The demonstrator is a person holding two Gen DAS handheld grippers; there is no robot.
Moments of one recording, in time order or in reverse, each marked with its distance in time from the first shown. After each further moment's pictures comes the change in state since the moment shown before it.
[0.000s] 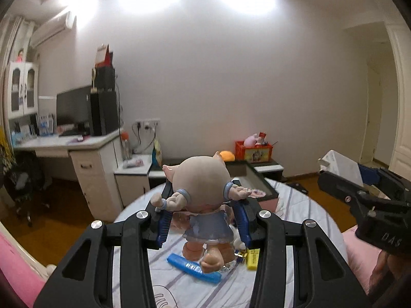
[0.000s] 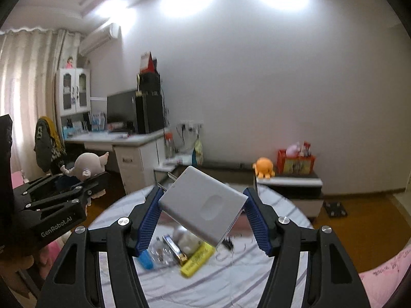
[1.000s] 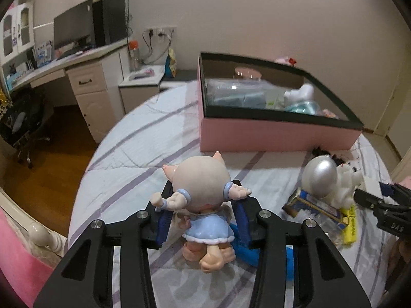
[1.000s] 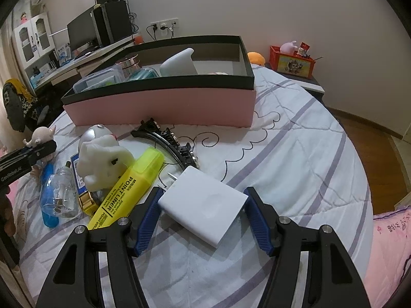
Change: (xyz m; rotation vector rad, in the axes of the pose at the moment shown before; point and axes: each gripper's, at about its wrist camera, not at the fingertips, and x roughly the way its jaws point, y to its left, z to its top) left arm 0.173 0.080 -0.102 -0.105 0.502 0.039; right arm 0.171 -0.066 -0.115 0.106 0.593 -0.051
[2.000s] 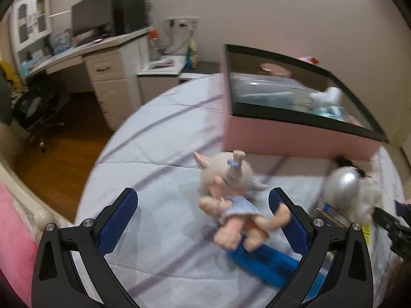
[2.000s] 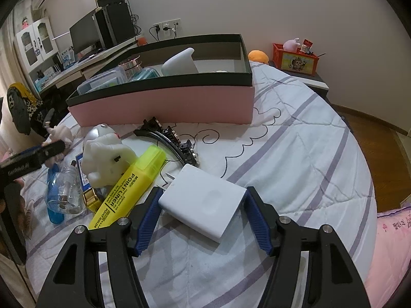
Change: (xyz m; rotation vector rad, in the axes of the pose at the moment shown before) left arm 0.024 0.013 0.006 -0.085 0.071 0.126; right arm 0.000 -0.006 -0.002 0.012 0.006 0.032
